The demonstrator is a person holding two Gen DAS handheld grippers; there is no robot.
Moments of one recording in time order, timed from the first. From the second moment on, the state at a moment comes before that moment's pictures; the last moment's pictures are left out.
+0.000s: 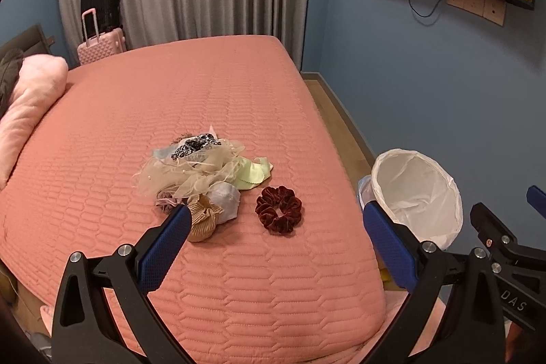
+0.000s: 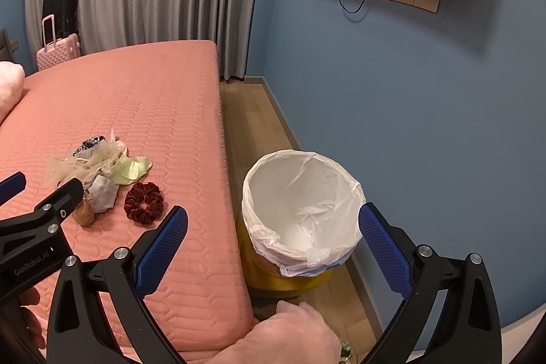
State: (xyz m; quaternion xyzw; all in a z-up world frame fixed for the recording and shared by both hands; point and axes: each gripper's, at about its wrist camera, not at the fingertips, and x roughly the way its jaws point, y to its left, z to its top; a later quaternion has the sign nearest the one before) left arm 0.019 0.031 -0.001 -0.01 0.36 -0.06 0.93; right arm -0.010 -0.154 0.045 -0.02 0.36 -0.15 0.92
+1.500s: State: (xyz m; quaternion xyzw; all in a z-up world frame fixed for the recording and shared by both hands) left arm 0.158 0.168 -0.081 -0.05 0.45 -0.13 0.88; right arm 0.151 0.052 -0.106 0.04 0.48 0.14 0.87
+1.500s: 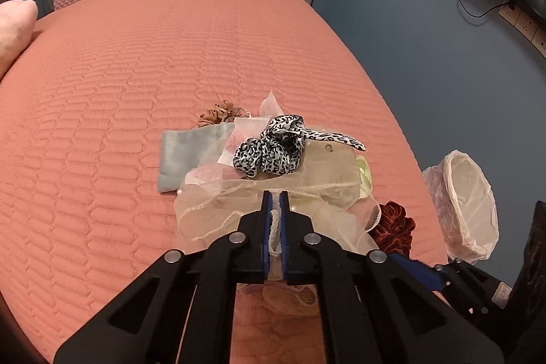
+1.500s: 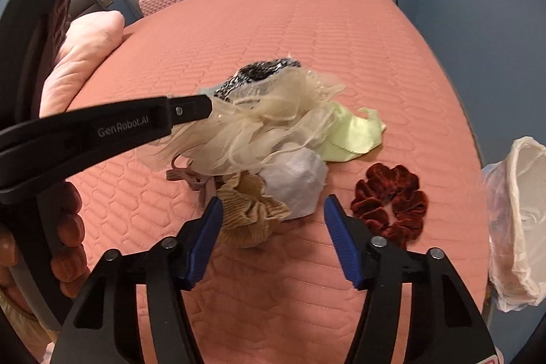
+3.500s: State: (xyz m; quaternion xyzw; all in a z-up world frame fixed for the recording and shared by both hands) left arm 0.108 -0.177 0.067 0.03 0.34 -0.37 0.87; right arm 0.038 -0.307 0.022 0.17 0.32 -0.11 0.93
